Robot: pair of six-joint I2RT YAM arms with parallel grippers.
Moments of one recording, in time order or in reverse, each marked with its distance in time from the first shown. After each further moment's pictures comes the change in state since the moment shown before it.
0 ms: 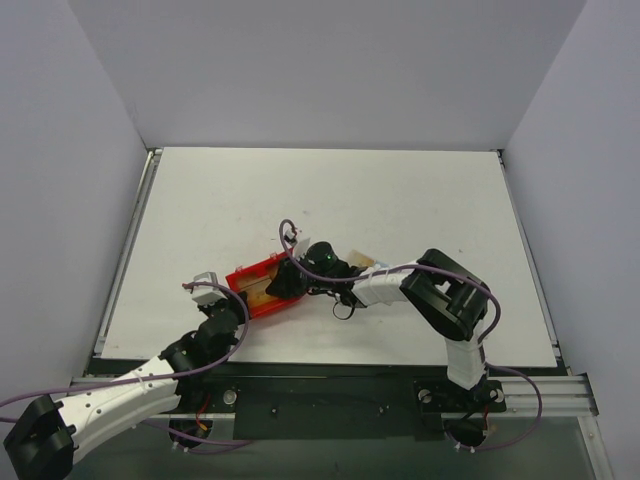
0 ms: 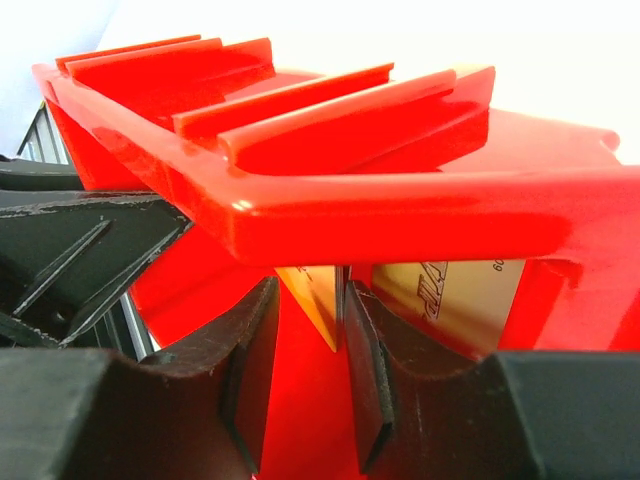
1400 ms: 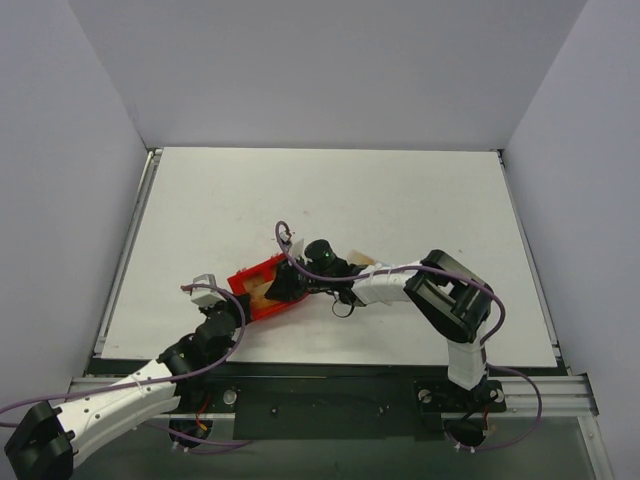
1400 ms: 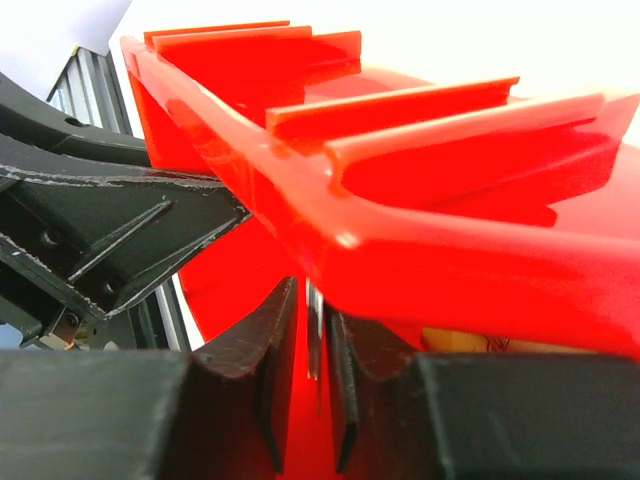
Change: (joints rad) left arm 0.012 -0.053 -0.031 0.006 0.067 -0.045; right arm 0.006 -0.013 0.032 -0.063 -0.106 -0.056
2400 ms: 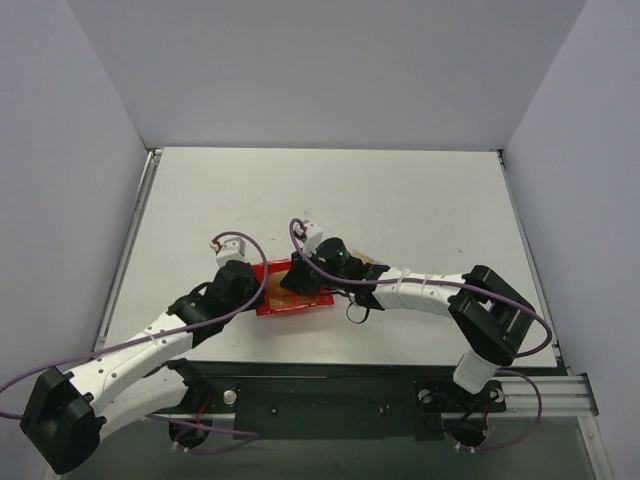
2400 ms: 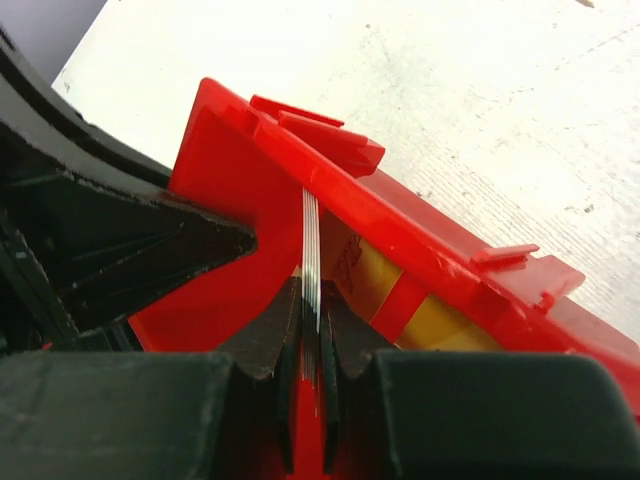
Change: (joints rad) left arm 0.142 0.387 0.487 -0.460 0.361 0.046; right arm 0.009 -0.243 -0.061 -0.200 0.251 -0.057
